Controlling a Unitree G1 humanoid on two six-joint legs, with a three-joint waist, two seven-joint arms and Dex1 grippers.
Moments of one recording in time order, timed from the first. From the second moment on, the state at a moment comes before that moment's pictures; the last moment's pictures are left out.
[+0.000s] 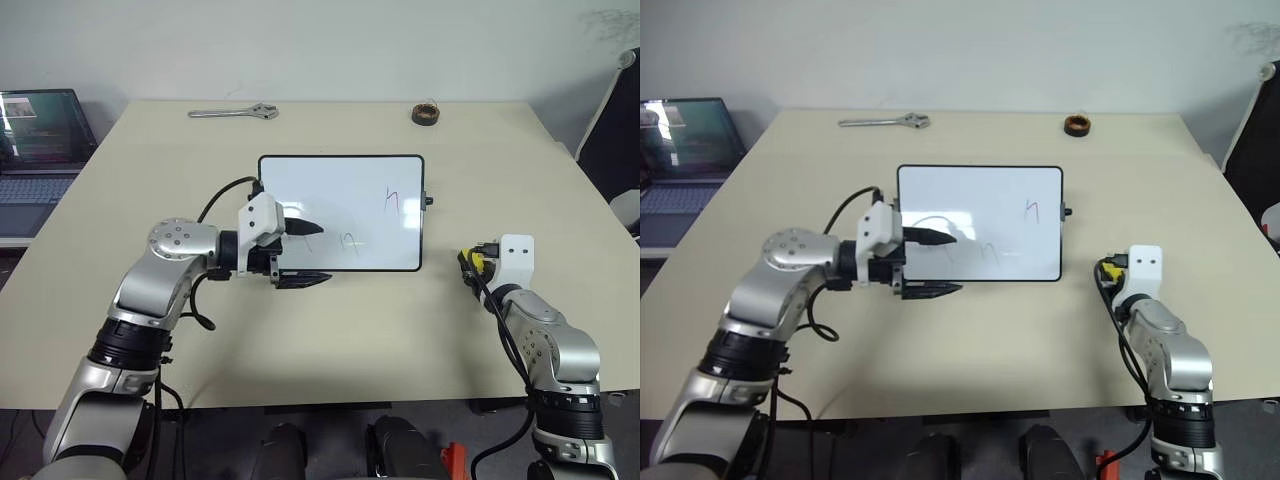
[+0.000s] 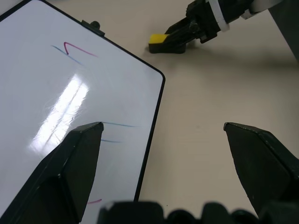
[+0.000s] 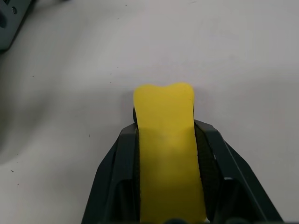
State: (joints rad) left arm -0.59 0.68 -0.14 0.00 -0.32 0.31 -1.16; right arm -0.26 -0.30 -0.19 -0.22 0.30 0.84 0.03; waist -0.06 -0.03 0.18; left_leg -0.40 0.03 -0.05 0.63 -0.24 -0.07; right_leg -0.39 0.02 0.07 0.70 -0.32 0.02
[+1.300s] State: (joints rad) left arm -0.56 0.68 -0.09 -0.04 -0.27 0.41 -0.98; right arm -0.59 -0.45 0.26 -0.05 0.01 0.60 0.42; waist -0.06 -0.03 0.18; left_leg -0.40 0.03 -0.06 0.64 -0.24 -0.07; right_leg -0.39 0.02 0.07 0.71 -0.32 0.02
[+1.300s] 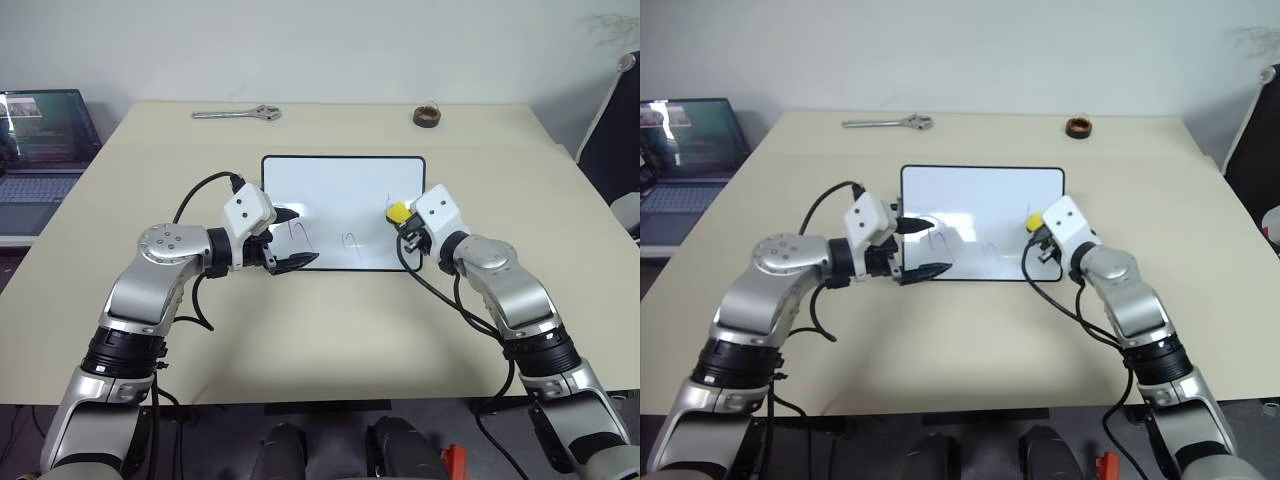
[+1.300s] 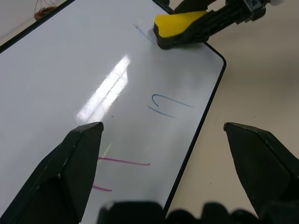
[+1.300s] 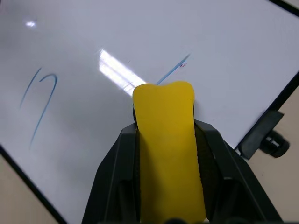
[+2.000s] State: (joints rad) left arm -0.53 0.68 -0.09 -0.04 -0.26 0.38 -1.00; right arm -0.67 -0.40 0.27 0.07 -0.10 0.51 0.46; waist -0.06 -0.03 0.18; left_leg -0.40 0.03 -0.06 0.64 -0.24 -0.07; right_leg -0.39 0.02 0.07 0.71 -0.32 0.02
